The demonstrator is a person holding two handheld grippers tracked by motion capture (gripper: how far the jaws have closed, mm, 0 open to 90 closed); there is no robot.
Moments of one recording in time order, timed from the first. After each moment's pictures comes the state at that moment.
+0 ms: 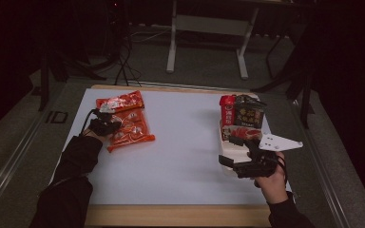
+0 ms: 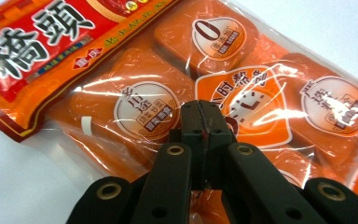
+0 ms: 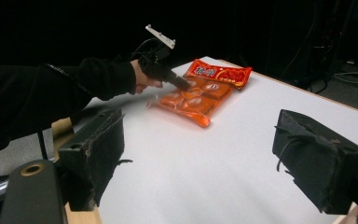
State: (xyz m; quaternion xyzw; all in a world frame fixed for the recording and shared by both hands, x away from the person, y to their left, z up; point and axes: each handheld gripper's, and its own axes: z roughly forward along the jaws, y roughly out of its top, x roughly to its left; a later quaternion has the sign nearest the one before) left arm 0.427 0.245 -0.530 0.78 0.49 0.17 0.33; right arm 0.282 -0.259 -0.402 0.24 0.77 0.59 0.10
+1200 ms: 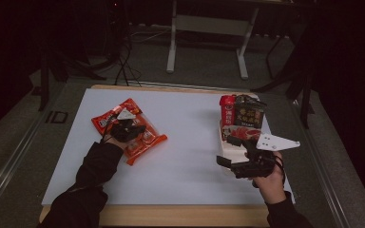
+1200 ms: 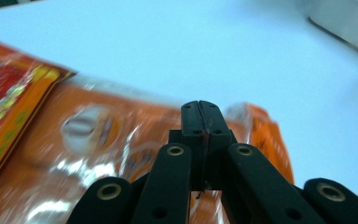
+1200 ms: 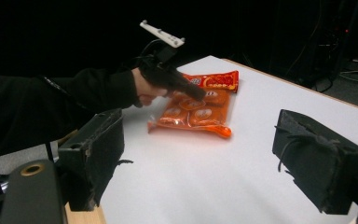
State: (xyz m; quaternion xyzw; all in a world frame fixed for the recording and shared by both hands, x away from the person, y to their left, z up) left arm 0.404 0.166 -0.513 0.79 0.42 0.14 0.43; right arm 0.281 -0.253 -0.402 0.24 0.77 0.59 0.09
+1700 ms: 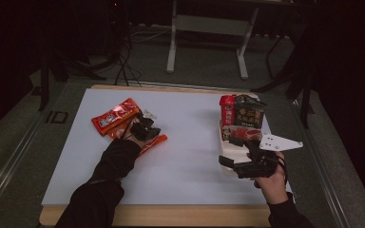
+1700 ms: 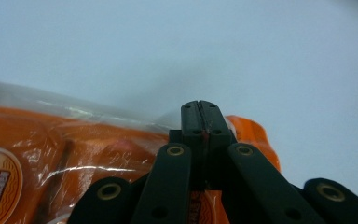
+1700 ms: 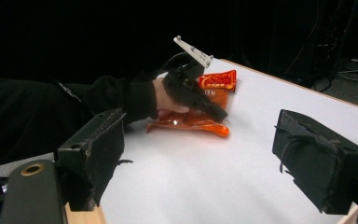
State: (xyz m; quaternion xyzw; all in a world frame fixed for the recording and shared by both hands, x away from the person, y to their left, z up) left arm 0.426 0.113 -0.530 0.83 0.42 0.13 0.36; right arm 0.282 -0.259 -0.404 0.24 0.77 0.59 0.09
